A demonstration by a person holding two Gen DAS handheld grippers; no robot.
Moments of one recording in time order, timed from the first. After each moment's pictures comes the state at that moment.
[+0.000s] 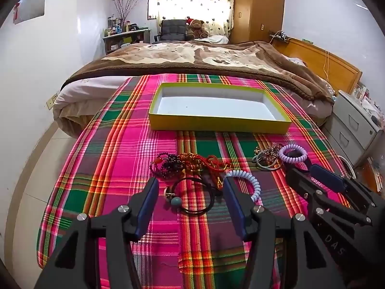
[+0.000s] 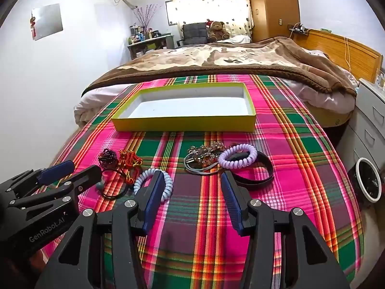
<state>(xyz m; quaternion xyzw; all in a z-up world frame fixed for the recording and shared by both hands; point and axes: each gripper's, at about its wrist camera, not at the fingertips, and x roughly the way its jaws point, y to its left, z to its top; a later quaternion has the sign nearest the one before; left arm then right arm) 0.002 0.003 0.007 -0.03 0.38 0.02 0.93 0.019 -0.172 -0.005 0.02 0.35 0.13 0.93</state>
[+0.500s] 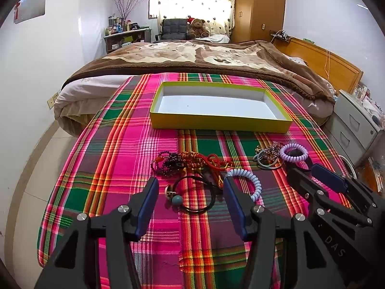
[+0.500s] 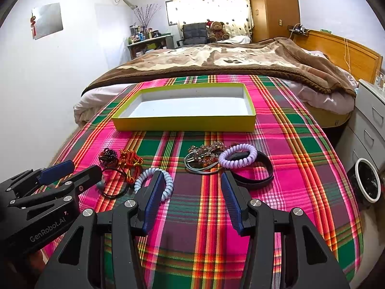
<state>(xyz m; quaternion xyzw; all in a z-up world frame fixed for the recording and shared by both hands) 0.000 0.003 0.008 -0.03 0.38 0.02 0.92 0.017 -0.172 -0.004 0.02 0.35 0.13 0.93</state>
